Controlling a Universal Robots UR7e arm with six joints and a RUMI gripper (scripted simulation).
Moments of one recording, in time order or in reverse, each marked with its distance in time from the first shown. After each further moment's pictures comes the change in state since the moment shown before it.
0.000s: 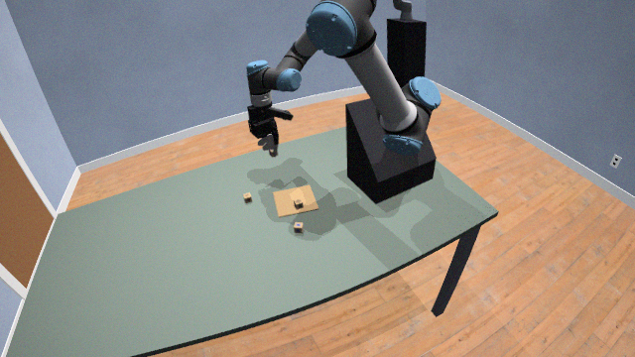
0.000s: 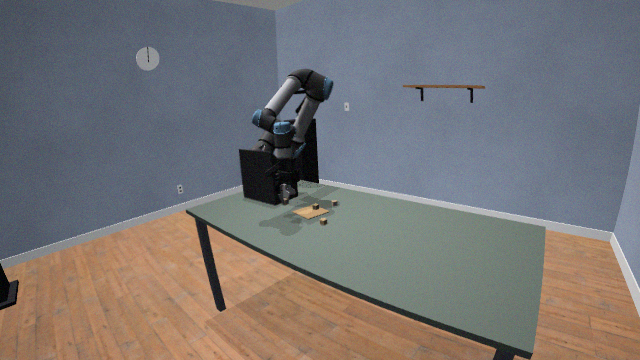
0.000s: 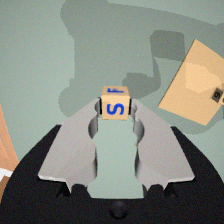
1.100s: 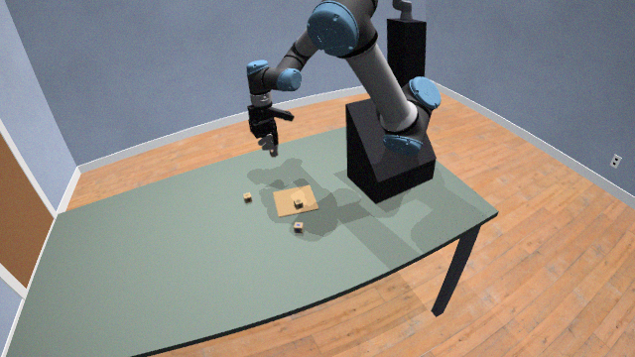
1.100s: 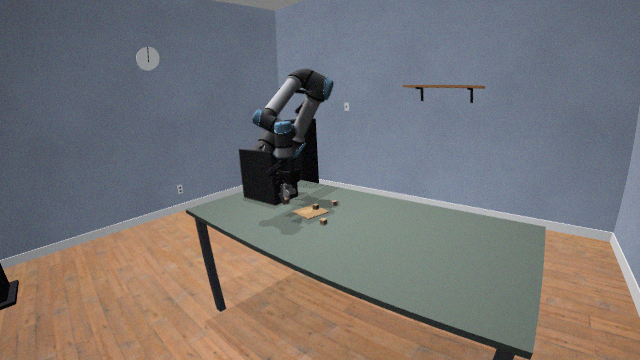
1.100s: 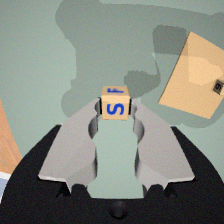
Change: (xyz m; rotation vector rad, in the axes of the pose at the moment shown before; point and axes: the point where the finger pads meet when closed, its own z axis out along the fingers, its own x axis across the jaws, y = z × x) arm 0.005 0.001 -0.002 0.000 0.001 0.081
